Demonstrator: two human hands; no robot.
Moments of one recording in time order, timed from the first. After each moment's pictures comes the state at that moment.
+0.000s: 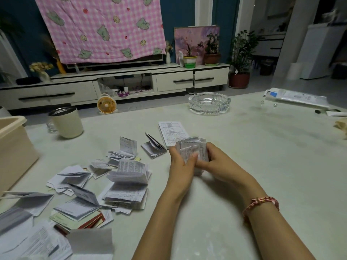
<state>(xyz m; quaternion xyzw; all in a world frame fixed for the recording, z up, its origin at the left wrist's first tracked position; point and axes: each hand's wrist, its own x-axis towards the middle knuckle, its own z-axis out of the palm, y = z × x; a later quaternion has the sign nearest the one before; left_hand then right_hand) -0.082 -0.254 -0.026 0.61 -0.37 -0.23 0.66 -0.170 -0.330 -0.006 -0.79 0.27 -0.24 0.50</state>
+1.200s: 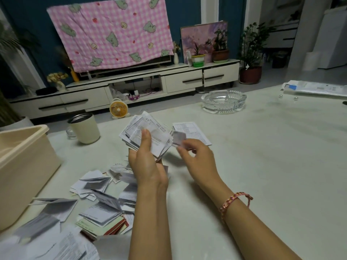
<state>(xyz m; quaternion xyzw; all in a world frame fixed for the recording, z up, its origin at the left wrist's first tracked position) -0.030 -0.209 0.041 0.36 -0.06 -0.18 0.91 -0.081 -0.289 -0.020 -0.74 0.28 -0.46 0.40</state>
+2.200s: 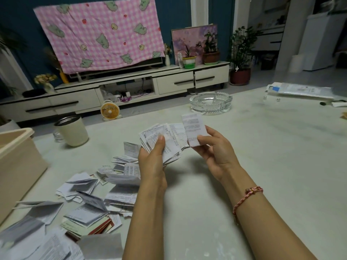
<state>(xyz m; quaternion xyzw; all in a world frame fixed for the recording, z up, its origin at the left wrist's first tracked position) -0.052 -0.227 0.027 0.48 -0.12 -0.27 0.83 -0.143 -0.312 0.023 -0.37 0.22 -0.42 0.80</state>
